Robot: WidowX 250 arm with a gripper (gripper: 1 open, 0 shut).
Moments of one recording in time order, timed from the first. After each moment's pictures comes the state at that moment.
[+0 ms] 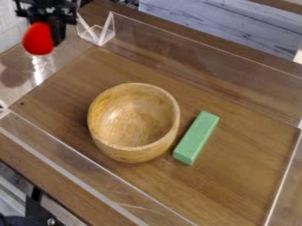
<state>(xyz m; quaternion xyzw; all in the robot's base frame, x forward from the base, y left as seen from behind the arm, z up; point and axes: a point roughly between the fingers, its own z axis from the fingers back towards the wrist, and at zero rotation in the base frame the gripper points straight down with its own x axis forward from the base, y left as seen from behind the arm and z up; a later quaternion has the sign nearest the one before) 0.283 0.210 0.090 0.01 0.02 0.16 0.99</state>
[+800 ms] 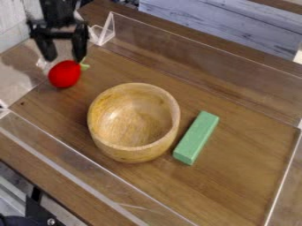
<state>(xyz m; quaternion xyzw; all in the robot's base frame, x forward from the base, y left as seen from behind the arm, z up) 0.289 0.199 0.074 -0.04 0.01 0.21 0.98</state>
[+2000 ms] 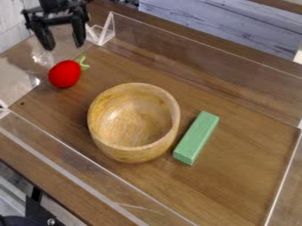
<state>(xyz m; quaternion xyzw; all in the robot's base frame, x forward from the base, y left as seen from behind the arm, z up) 0.287 0.210 0.094 -0.08 0.02 0.30 0.95</state>
